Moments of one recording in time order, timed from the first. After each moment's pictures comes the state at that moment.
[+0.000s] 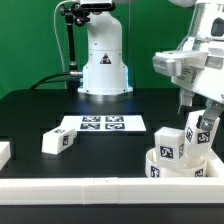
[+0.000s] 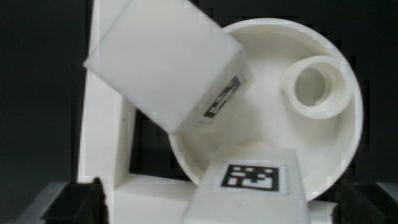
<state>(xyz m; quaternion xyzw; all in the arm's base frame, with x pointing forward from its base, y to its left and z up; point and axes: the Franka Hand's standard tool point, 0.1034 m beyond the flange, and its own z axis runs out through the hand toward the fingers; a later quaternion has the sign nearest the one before) 0.620 0.106 0.096 0.68 0.73 -0.06 0.11</state>
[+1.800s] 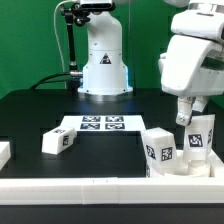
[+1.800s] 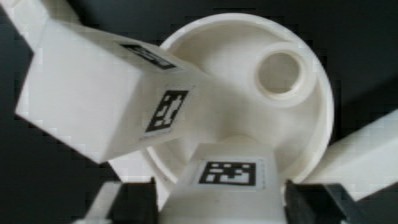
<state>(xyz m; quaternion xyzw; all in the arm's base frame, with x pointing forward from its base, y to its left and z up) 0.622 0.097 0.097 0.91 0.40 -0.01 0.11</state>
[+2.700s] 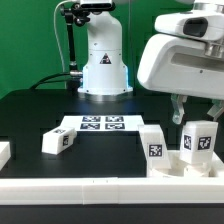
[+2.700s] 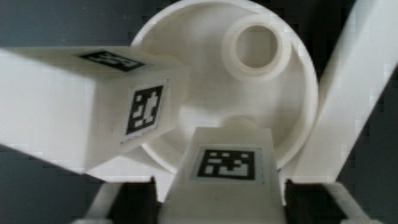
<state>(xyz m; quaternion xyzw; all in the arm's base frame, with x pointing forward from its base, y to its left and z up) 0.638 0.099 0.096 0.99 0.07 0.00 0.09</state>
